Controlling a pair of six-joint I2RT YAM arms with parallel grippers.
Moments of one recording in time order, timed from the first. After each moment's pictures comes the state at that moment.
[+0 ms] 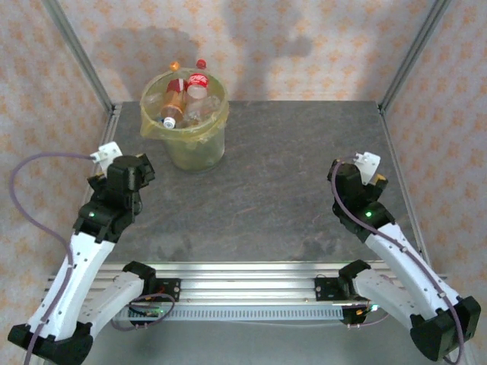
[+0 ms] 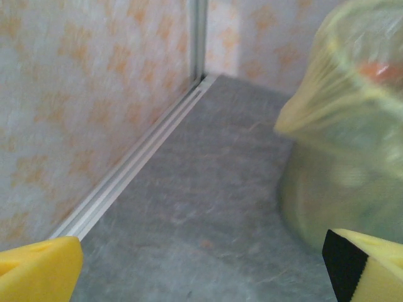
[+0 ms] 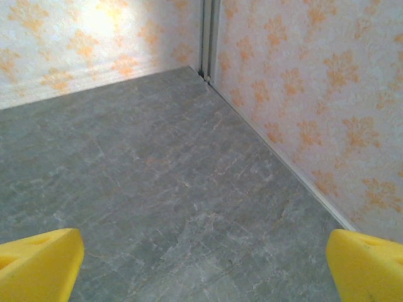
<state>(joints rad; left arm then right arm) -0.27 0.80 0.97 -0.80 -0.74 -0.47 0.42 0.83 0.73 -0.49 0.84 0.43</state>
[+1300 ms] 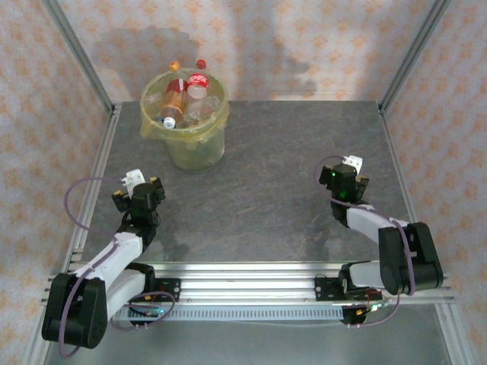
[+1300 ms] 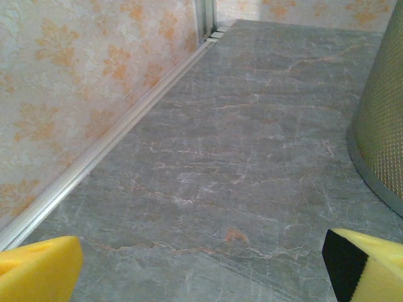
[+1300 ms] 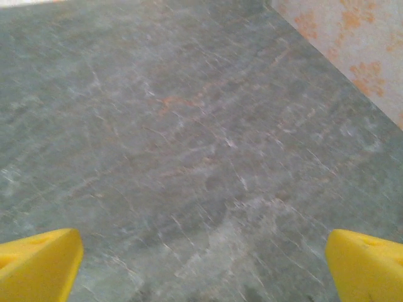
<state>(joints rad) -0.09 0.99 0.27 0.25 -0.63 -0.19 0.13 1.33 0.46 0.32 0.42 0.23</state>
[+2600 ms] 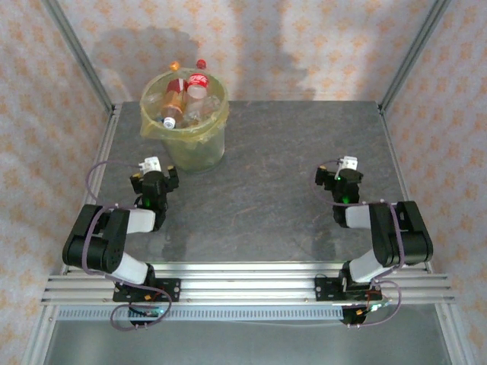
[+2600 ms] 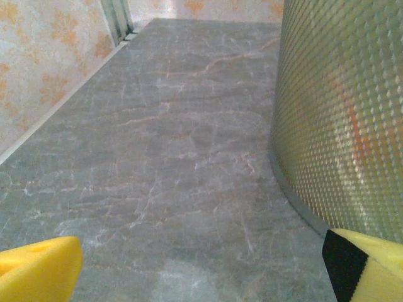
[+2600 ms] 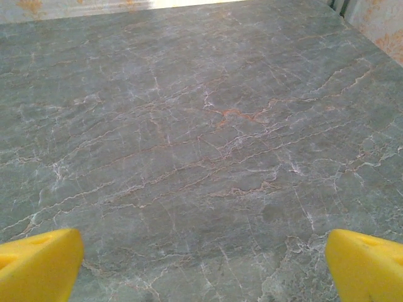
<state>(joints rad) -0.08 1.49 0.38 0.71 -0.44 -0.12 0.04 1.52 0.39 0.70 0.17 0.12</state>
